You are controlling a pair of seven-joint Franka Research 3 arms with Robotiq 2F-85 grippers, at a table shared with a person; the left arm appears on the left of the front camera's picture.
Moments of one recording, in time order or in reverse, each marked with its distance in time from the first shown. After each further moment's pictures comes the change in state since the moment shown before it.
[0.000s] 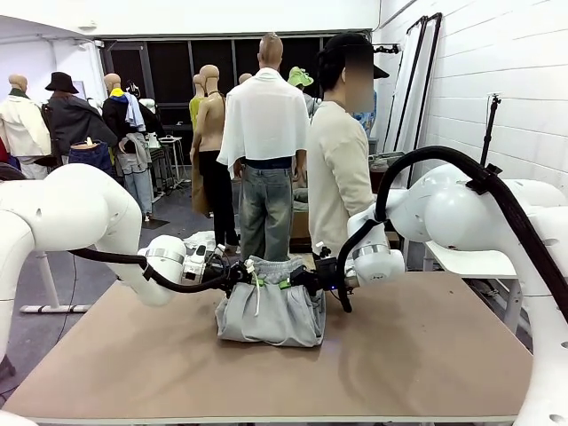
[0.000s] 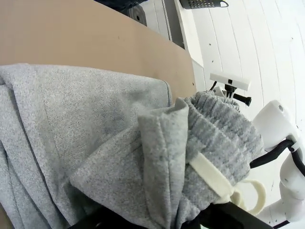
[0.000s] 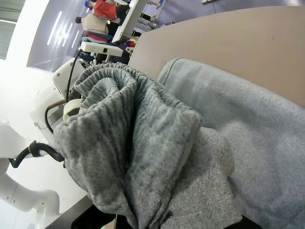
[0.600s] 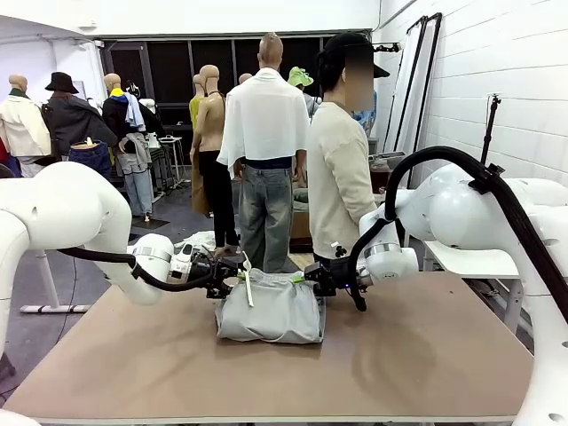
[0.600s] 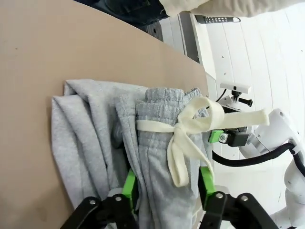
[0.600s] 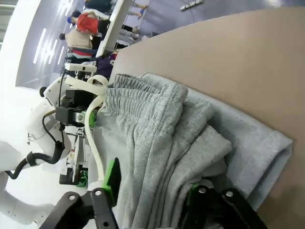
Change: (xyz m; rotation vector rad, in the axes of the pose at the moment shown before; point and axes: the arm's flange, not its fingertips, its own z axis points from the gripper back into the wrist) left arm 0.009 0.014 0.044 0.070 -0.061 0.012; right arm 0.012 -0.020 0.040 -0.082 -0.057 -0.066
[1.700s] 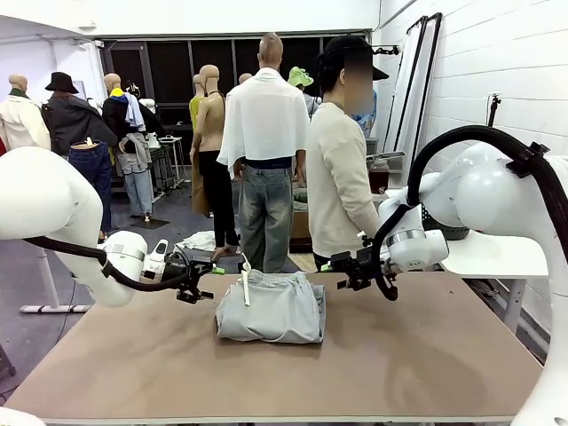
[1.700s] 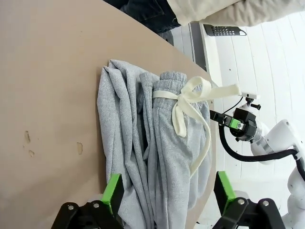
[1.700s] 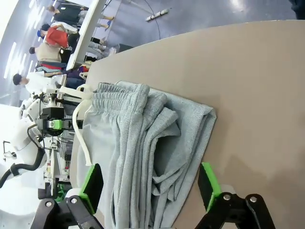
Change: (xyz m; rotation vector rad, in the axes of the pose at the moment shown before) left arm -0.029 -0.002 0.067 0.052 -0.066 0.042; right arm 0.002 0.019 0.082 -0.184 -0.059 0.004
